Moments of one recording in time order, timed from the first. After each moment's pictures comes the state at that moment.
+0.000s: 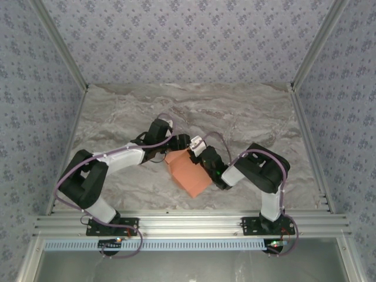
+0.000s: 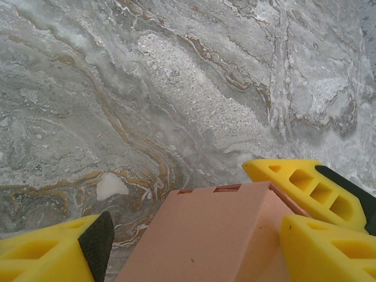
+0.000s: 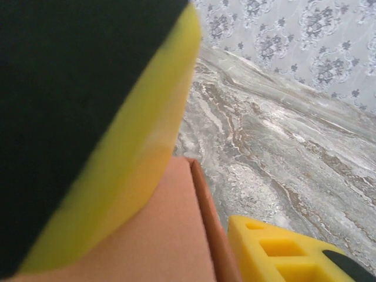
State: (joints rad) left arm -0.63 1.59 0.86 0.04 0.20 -0.68; right arm 0.83 1.90 0.56 1.09 0.34 -0.15
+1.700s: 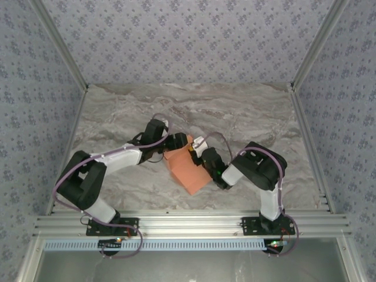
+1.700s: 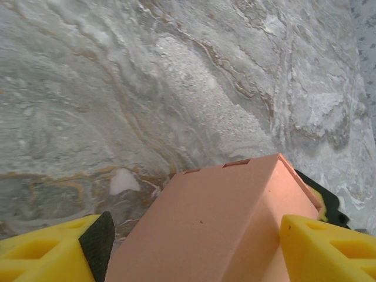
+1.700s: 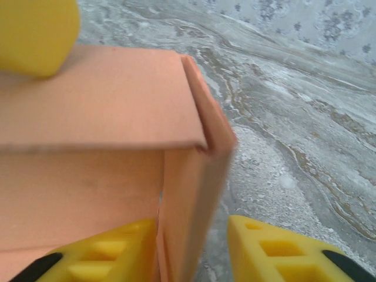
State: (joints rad) left arm -0.58 1.56 0.83 0.05 0.22 -0.74; right arm 0.80 1.93 0.55 1.07 0.31 -0.06
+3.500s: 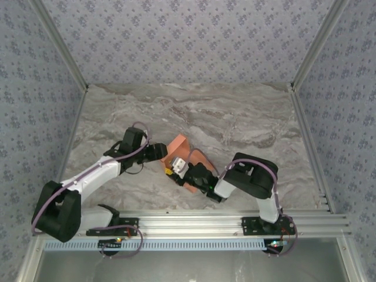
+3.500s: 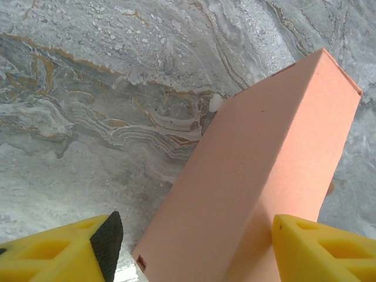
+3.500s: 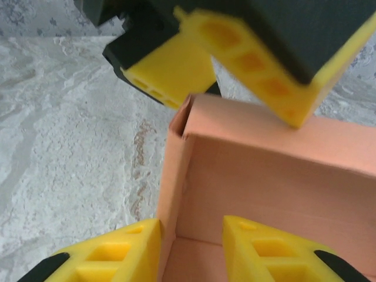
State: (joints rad) left arm -0.44 1.24 0.65 -0.23 0.27 -0.63; right arm 1.06 1.96 0.55 1.22 0.09 -0.15
